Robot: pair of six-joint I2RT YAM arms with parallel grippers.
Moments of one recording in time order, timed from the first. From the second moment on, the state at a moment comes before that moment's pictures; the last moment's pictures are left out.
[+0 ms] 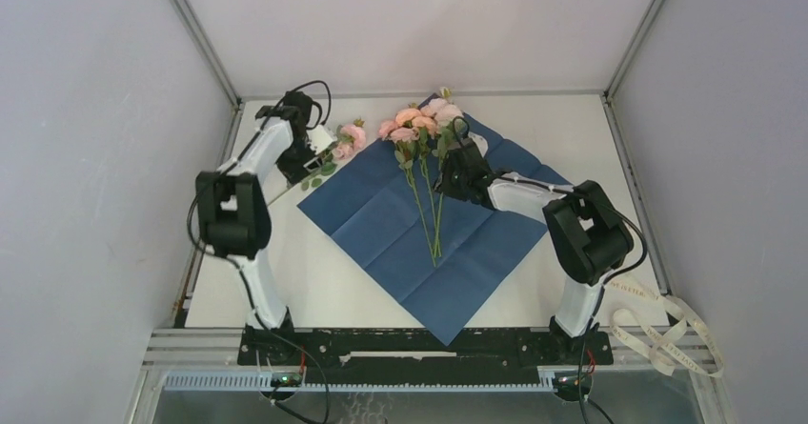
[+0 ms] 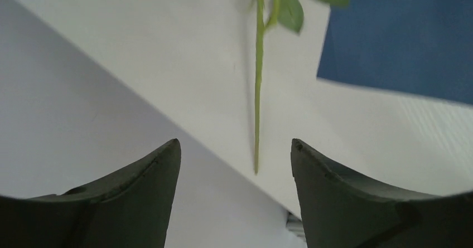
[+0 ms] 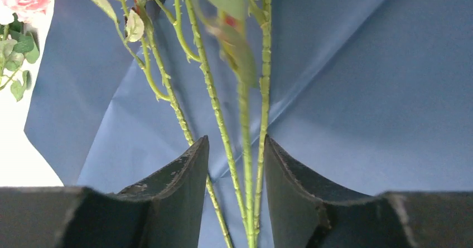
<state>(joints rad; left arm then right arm) -0.12 1.88 1.60 -1.01 -0.31 0.77 0.56 1.81 1.10 -0.08 0.08 0.76</state>
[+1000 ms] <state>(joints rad) -0.03 2.27 1.95 -0.99 -0.19 0.48 0.55 1.31 1.05 -0.39 0.01 0.50</state>
